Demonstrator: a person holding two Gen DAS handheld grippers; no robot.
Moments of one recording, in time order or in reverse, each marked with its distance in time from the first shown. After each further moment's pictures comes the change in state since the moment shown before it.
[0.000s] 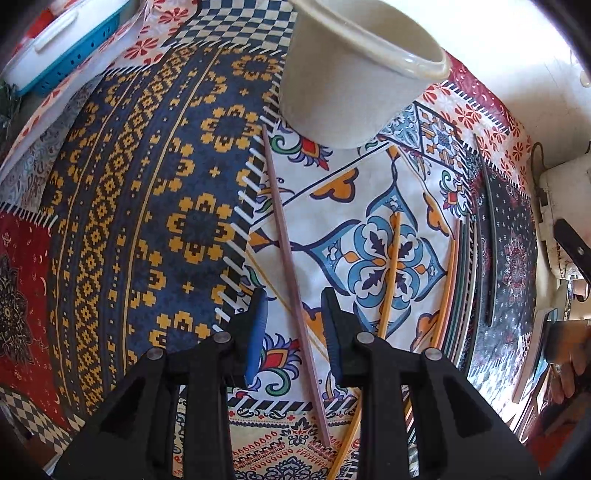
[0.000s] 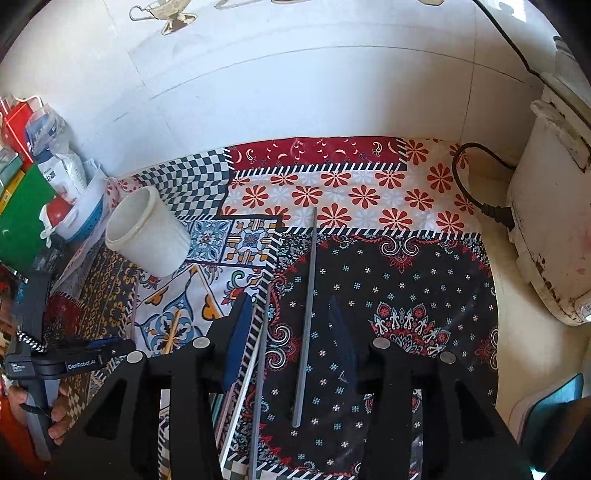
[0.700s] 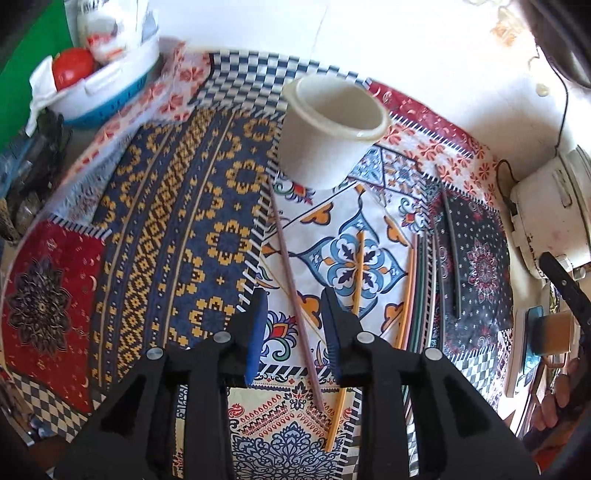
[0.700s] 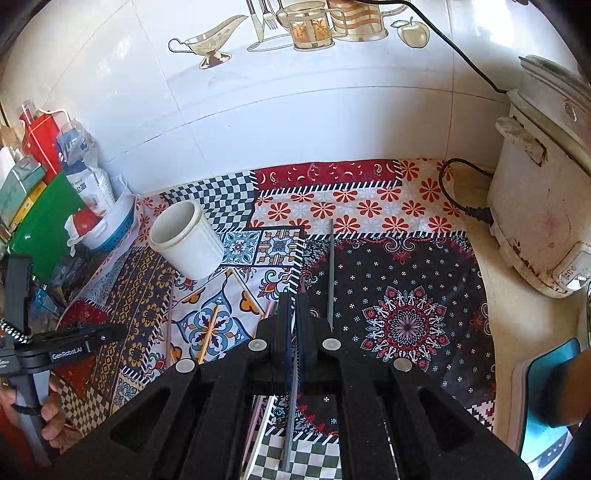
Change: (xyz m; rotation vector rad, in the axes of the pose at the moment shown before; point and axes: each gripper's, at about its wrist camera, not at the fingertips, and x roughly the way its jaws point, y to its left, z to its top) left arm -0.079 0.005 -0.028 0.012 -0.152 -0.005; right arm -0.059 0.031 -0.030 0.029 -0.118 0.016
